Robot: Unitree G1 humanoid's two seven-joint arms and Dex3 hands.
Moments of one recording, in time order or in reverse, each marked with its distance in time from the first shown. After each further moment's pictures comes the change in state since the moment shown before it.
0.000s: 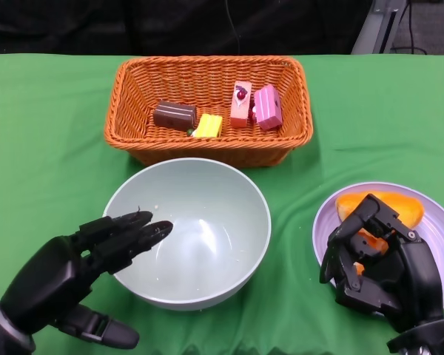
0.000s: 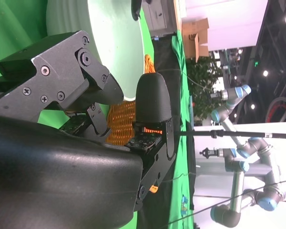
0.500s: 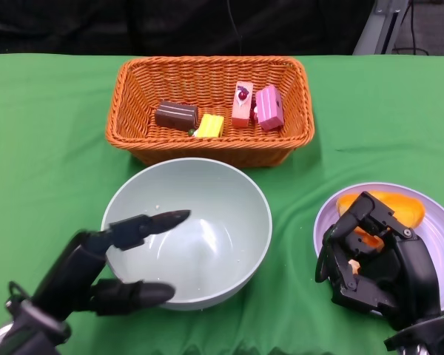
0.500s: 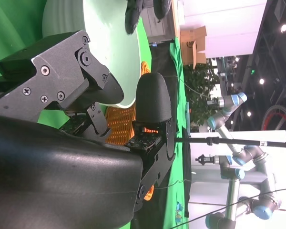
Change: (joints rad) left arm 0.158 -0.214 0.261 -0.059 -1.033 -0.095 -1.047; right arm 0.007 0.000 0.021 -0.044 -0.012 0.004 0.009
